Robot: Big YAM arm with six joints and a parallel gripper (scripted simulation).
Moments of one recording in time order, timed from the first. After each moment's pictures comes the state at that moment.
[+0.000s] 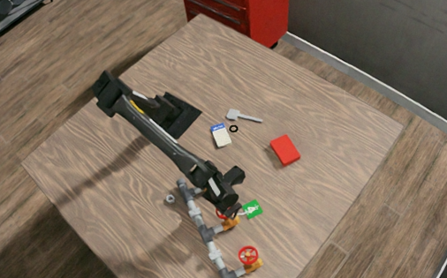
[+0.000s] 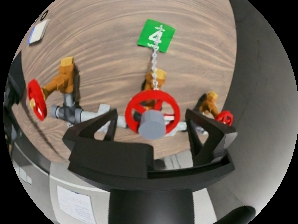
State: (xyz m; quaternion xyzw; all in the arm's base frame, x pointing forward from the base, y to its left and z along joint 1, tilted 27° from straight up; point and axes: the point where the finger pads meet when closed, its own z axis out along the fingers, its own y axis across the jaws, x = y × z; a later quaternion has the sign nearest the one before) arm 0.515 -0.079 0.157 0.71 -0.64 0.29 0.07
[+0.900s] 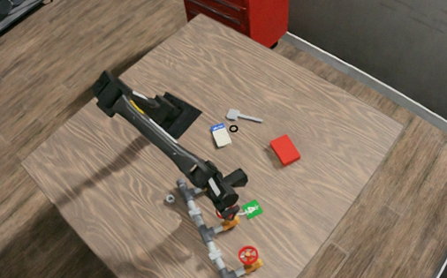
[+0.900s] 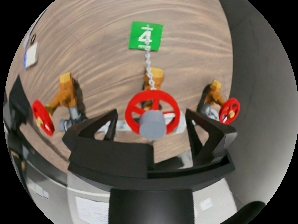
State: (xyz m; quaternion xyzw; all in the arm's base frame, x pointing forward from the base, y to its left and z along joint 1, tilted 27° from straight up) arm 0.515 -0.079 0.157 0.64 -0.71 0.30 0.04
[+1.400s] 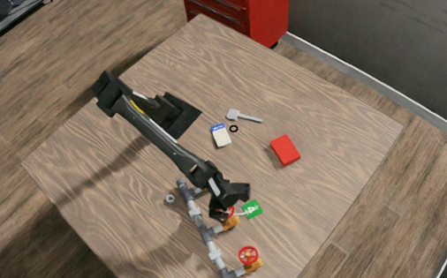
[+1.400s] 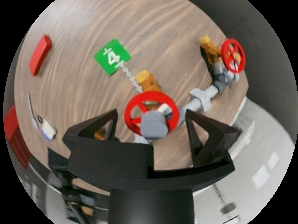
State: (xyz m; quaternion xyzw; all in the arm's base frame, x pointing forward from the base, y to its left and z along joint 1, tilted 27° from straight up) arm 0.518 -0.077 0.157 0.35 -0.89 0.29 -0.07
